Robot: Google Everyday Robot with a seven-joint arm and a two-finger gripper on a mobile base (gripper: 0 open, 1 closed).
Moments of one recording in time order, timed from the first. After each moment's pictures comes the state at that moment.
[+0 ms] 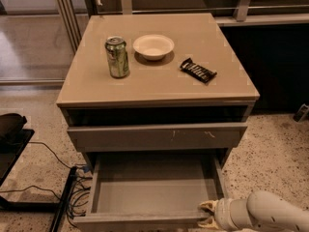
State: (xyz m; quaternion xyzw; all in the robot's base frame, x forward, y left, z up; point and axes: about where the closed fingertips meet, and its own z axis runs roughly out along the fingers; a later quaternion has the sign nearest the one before) arm 0.382 -0.184 0.407 -0.61 0.73 0.15 0.28
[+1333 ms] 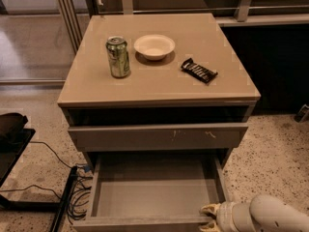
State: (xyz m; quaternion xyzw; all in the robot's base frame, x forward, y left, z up) arm 0.373 -0.186 0.409 -0.61 0.73 0.15 0.28
